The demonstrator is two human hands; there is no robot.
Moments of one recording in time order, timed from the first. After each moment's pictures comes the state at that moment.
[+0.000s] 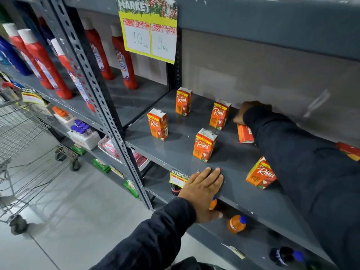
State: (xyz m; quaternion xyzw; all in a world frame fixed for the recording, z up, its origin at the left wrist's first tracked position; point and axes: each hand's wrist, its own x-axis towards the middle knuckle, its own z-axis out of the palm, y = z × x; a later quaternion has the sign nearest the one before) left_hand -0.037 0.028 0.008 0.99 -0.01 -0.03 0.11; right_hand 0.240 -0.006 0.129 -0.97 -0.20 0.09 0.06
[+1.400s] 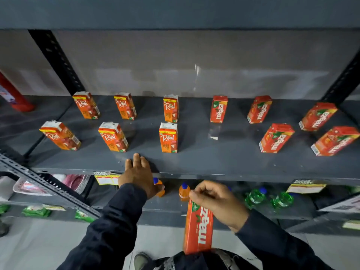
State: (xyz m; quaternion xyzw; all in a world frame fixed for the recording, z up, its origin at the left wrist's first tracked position) left_hand -0.016 -0.034 0.038 0.97 0.16 -0.15 0.01; right_hand -0.045 -0.271 0.065 -0.73 -0.09 0.27 0.62
